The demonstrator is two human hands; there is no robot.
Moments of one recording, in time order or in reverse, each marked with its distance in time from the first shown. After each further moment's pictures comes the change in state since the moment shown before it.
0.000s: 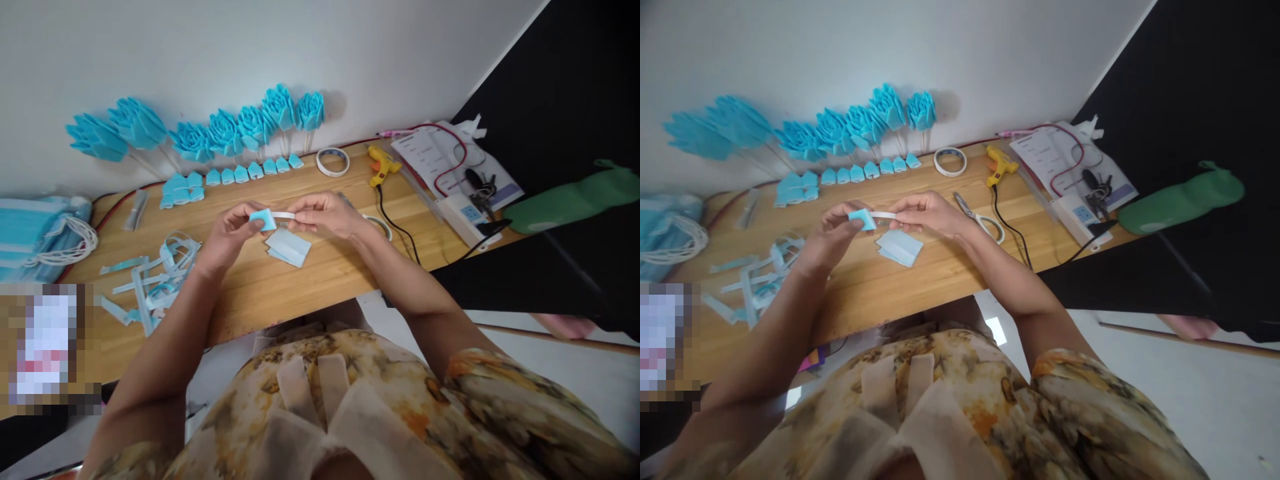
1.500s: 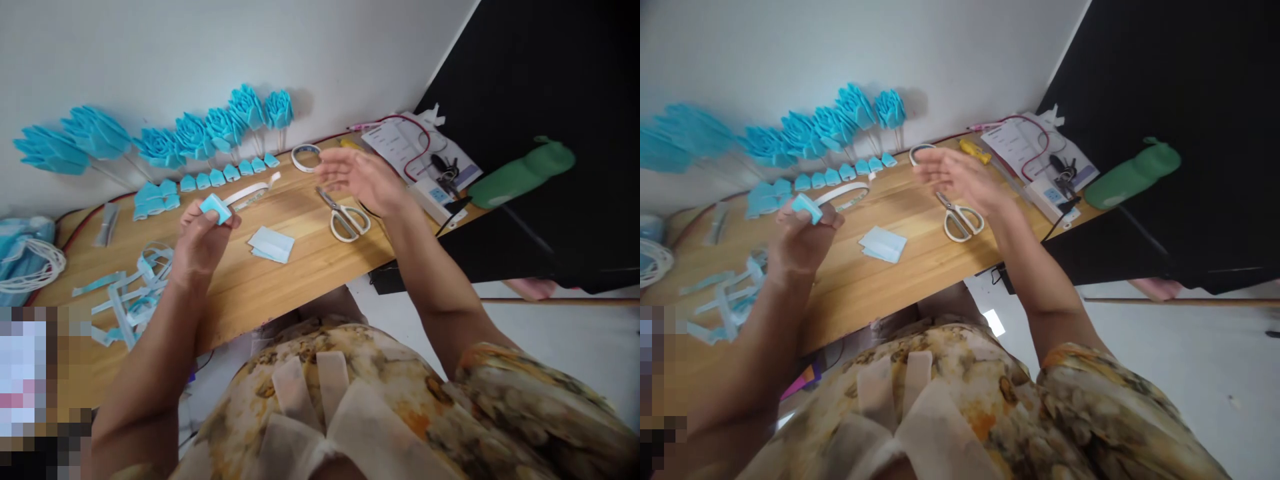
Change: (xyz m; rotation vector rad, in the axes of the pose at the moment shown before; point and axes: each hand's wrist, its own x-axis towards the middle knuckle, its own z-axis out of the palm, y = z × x) left_hand 0.002 0.010 0.010 -0.321 0.134 0.141; right_hand -0.068 -0.069 -0.043 -0.395 0.352 -0.125
